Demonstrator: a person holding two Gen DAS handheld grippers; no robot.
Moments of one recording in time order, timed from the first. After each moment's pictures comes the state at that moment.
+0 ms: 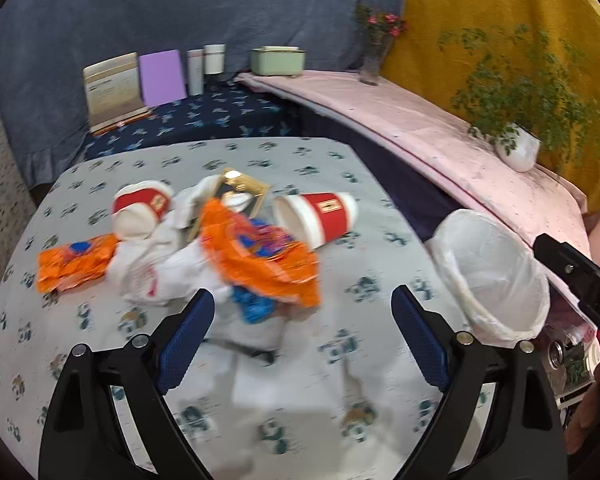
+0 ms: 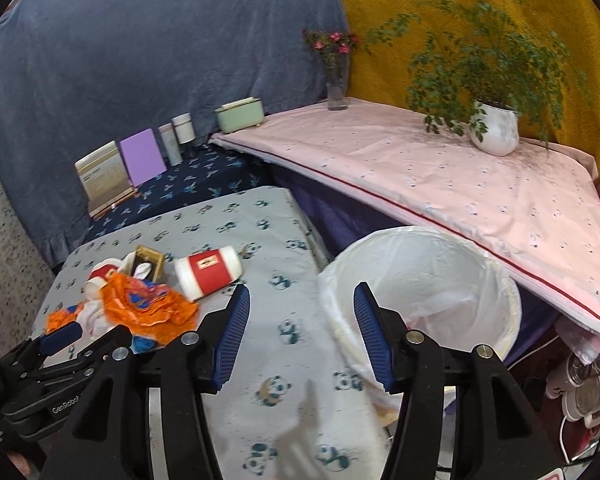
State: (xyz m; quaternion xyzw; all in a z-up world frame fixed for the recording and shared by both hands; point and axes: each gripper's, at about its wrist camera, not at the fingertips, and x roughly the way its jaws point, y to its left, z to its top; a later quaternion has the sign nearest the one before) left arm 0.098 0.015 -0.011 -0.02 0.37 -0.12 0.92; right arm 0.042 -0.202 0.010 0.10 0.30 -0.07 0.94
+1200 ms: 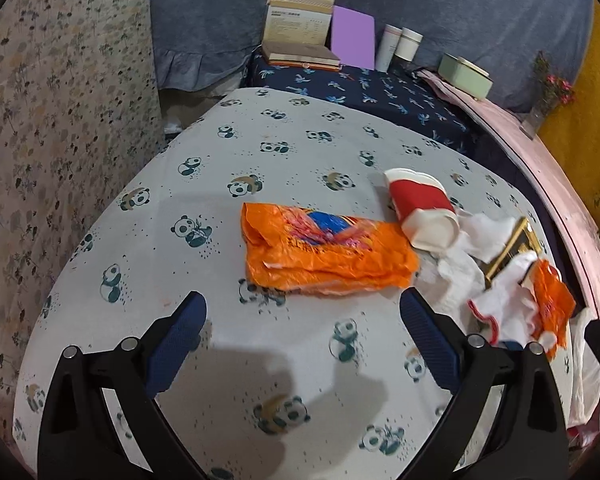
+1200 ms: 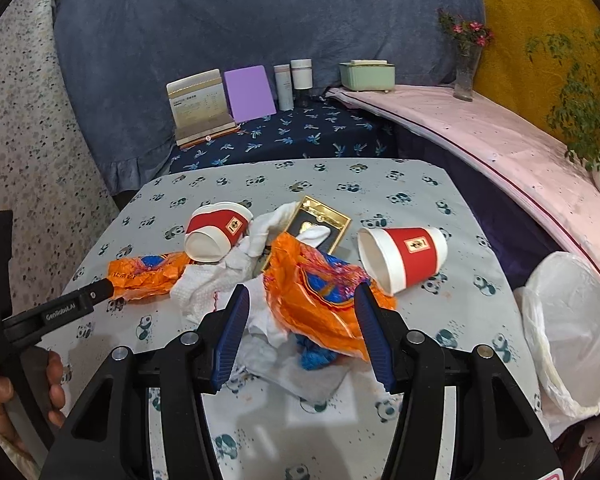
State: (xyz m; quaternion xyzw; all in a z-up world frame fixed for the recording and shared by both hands) left arm 0.156 0.256 -0.056 -0.15 0.42 0.08 0.89; right arm 0.126 -0.018 -0.020 0.03 0.36 0.07 0.93
